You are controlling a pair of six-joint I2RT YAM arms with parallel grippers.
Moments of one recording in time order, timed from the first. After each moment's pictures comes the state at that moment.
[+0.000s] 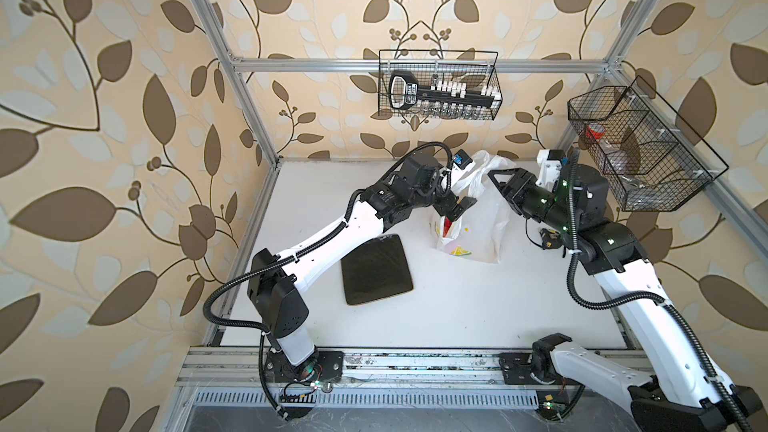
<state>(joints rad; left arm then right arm) -0.78 1.65 1.64 -0.37 0.20 0.17 0.30 1.08 1.32 -0.53 -0.16 0.94</state>
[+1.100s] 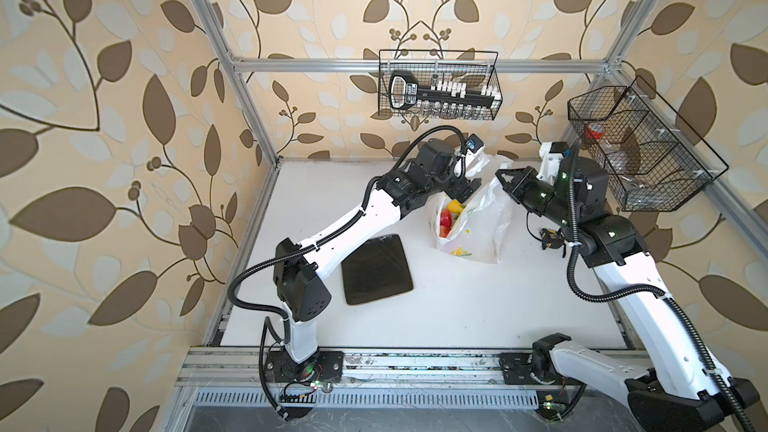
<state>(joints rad) -0.81 1.90 1.99 -0.46 -0.02 0.20 0.30 1.08 1.35 -0.58 -0.10 0.85</state>
